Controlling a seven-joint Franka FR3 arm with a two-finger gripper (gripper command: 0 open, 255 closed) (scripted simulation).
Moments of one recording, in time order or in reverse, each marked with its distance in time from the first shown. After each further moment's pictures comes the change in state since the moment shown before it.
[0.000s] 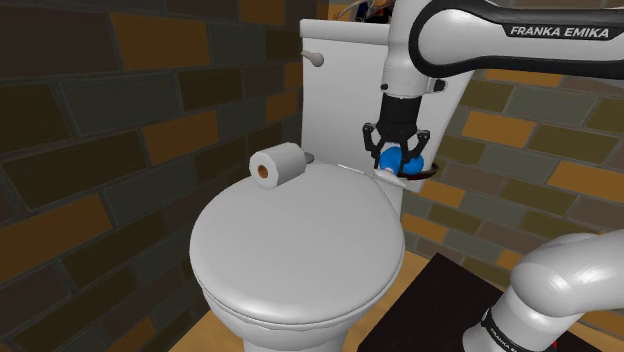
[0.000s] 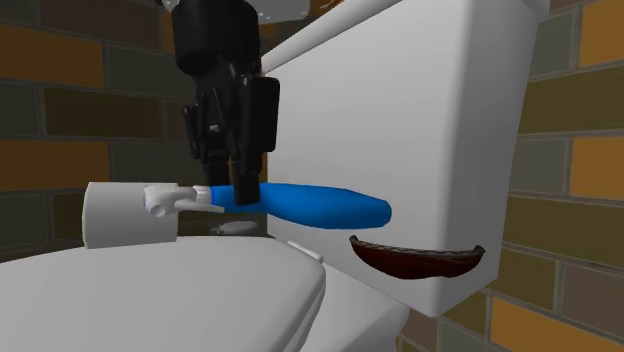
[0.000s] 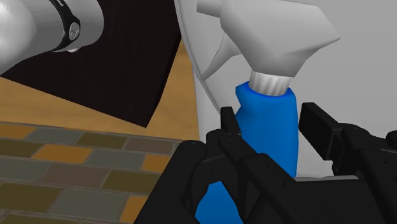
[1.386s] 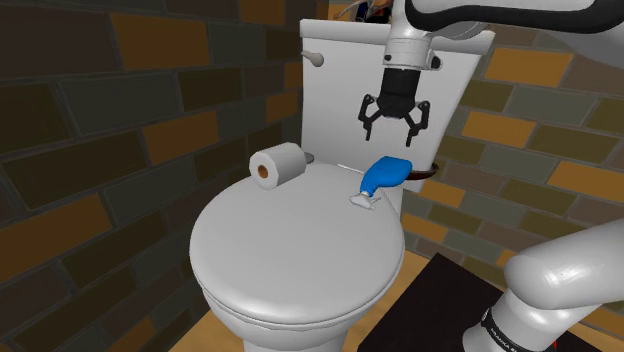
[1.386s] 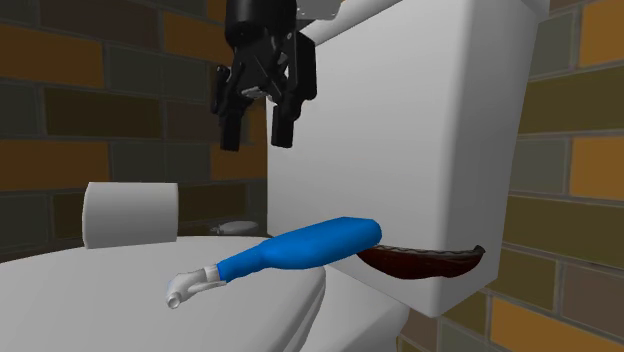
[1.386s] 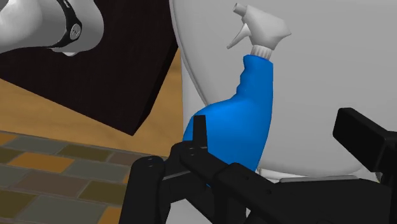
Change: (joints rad) arm -0.153 0.129 -0.014 0.200 0.094 -0.128 -0.182
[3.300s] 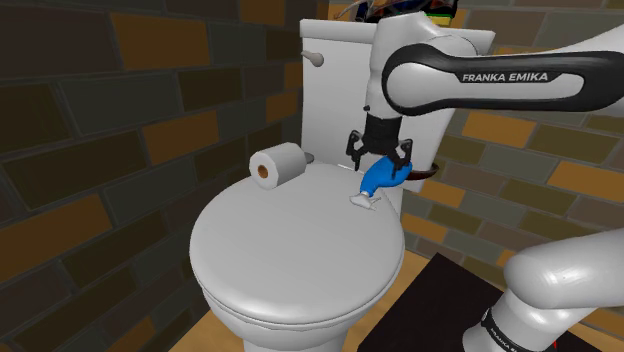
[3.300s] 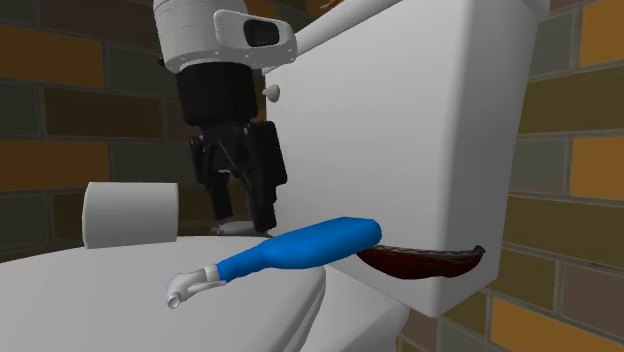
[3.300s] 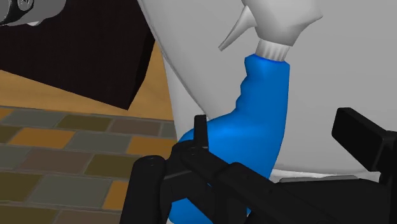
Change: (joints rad) arm -0.010 -0.124 0.183 -0.275 -0.114 0.307 0.158
